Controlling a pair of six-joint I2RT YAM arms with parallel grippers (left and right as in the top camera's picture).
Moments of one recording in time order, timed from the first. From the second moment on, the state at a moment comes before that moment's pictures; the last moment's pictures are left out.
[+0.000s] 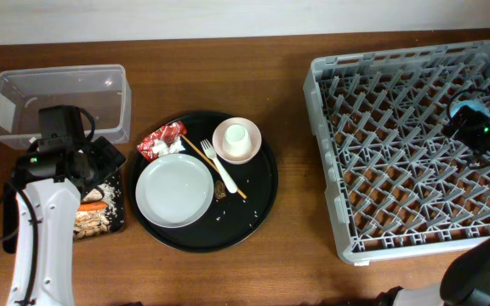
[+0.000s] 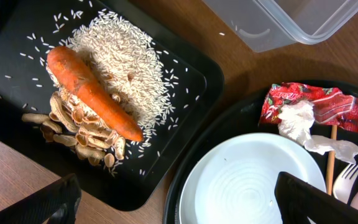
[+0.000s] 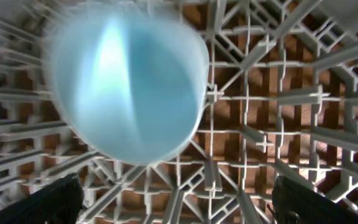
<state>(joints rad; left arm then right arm) 0.18 1.39 1.19 -1.01 -0.15 -0.59 -0.55 1.63 1.43 -0.91 -0.07 0.18</state>
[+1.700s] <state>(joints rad) 0.18 1.39 1.19 -1.01 -0.15 -0.59 -0.31 1.82 1.65 -0.95 0.15 0.23</state>
